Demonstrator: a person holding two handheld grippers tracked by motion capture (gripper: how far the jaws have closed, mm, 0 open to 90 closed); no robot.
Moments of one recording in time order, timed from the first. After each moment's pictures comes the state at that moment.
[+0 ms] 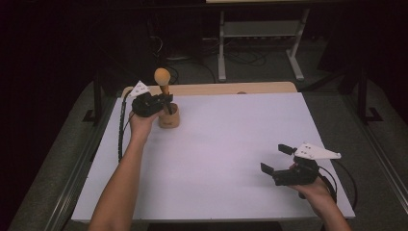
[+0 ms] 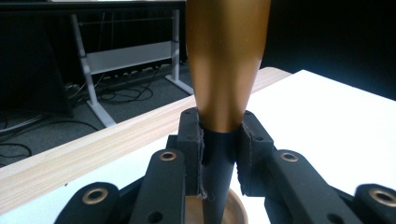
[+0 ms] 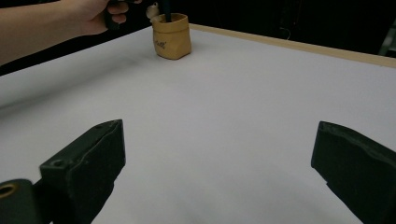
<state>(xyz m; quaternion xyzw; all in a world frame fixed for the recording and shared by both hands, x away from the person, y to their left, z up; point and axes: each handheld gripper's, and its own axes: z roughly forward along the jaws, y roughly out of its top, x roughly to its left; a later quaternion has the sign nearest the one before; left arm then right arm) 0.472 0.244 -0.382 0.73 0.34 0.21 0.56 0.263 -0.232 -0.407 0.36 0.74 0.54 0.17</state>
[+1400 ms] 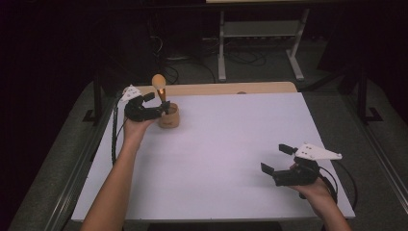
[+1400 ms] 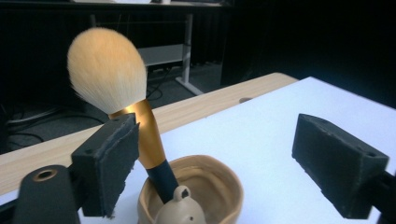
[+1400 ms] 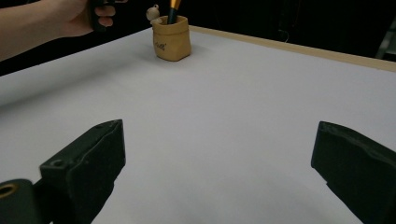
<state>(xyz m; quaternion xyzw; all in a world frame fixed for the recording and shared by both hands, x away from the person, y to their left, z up) 0.446 0.260 -0.375 0.70 0.37 0.22 0.57 0.261 -0.232 -0.404 0.36 0.74 0.54 0.17</state>
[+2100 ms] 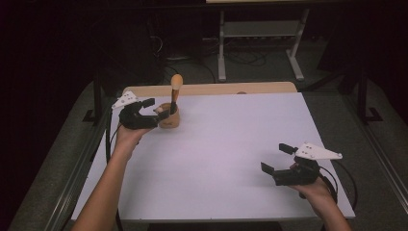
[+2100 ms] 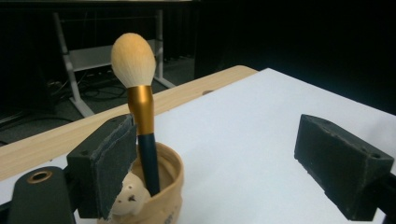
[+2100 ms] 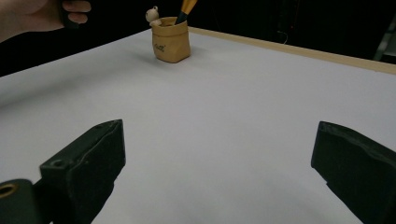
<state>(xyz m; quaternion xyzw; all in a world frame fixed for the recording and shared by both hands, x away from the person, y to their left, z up) 0.406 0.258 -0.356 0.73 0.33 0.19 0.57 0.261 -0.232 -0.403 0.36 0.74 0.54 0.18</state>
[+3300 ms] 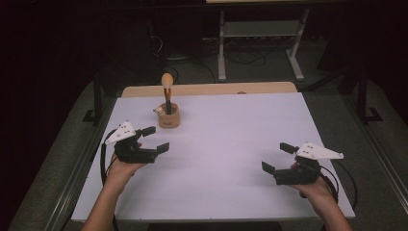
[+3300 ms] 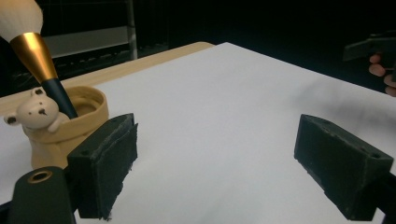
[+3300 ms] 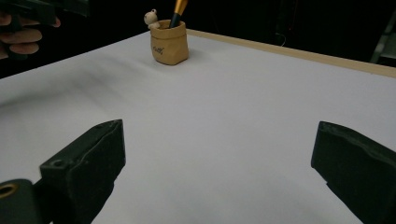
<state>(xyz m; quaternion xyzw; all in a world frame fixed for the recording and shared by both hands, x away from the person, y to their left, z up) 0.313 0.258 -0.378 0.75 0.30 0.16 0.57 0.261 -0.233 -0.401 0.36 0.74 0.54 0.18</state>
